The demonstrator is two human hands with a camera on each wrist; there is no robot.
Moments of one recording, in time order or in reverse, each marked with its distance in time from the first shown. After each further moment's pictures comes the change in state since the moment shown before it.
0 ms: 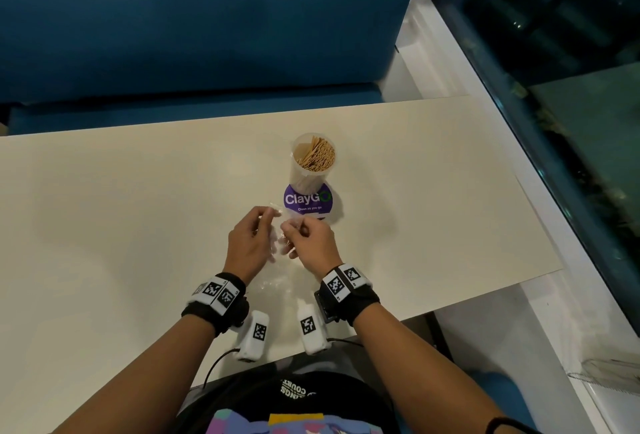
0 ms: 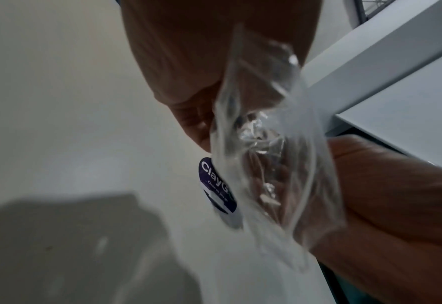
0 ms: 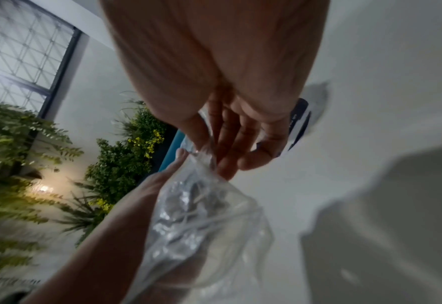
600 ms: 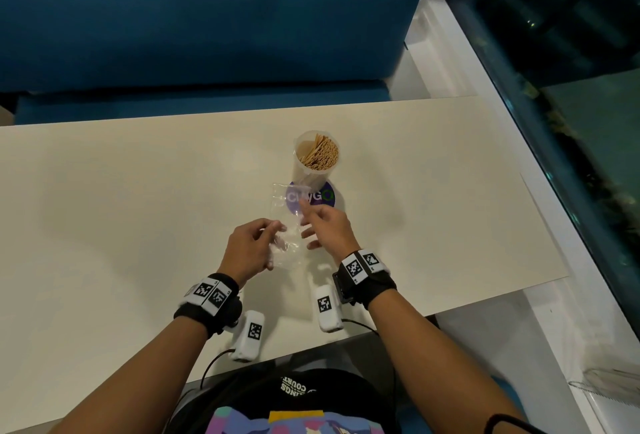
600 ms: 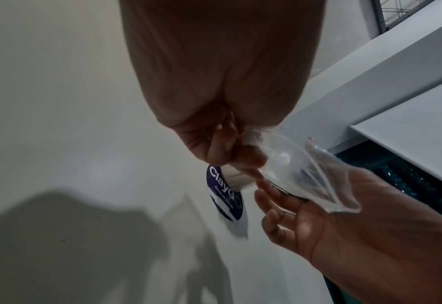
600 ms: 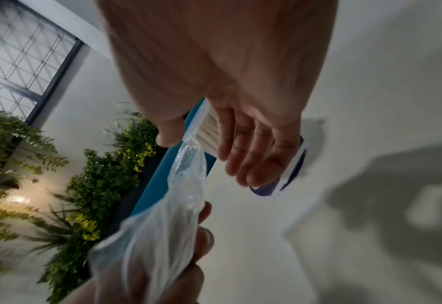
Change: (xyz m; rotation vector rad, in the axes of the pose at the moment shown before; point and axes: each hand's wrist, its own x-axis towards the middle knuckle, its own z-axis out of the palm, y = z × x) left_hand -0.001 -0.008 -0.003 -0.026 -0.115 -0.198; right_hand 0.023 -0.012 -0.035 -0.063 -0.028 0.085
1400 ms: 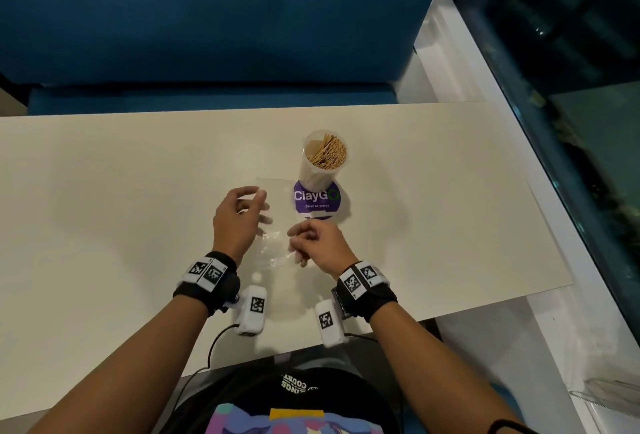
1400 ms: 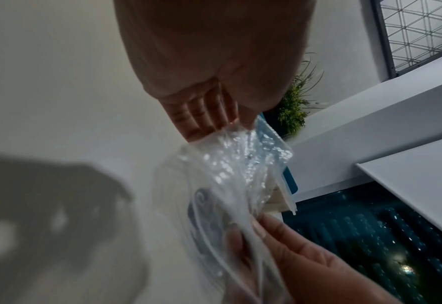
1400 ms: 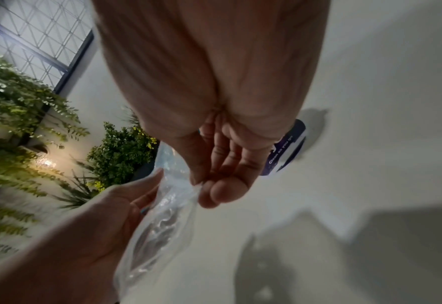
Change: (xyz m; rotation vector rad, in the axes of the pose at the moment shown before) left_hand 0.017 0.016 -0.020 -0.230 0.273 0.021; right_hand -0.018 0.018 0.014 -0.027 -0.234 -0.080
